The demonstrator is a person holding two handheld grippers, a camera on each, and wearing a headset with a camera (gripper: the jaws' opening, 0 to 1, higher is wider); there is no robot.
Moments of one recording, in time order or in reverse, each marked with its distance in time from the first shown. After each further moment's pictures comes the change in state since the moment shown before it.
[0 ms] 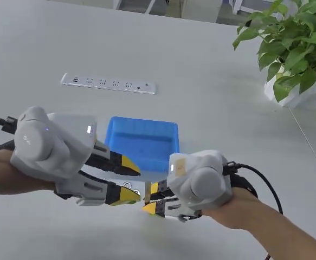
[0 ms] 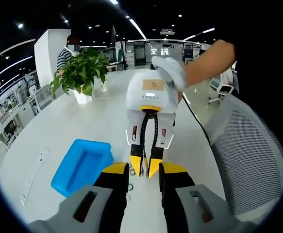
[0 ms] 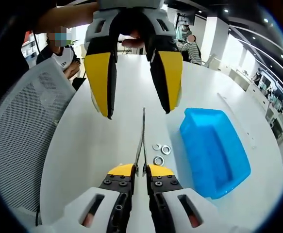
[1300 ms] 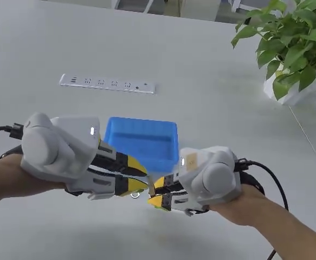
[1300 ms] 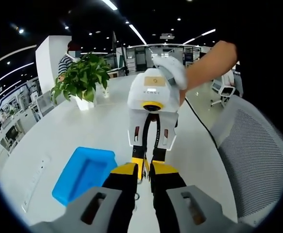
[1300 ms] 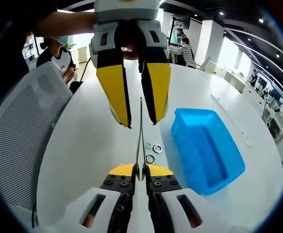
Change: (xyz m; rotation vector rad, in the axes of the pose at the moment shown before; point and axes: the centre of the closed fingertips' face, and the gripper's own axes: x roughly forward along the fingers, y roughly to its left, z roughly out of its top) left arm 0.018 0.009 0.010 0.038 -0.048 0.013; right arm -0.008 -0.011 -0.002 0.007 -0.046 -0.028
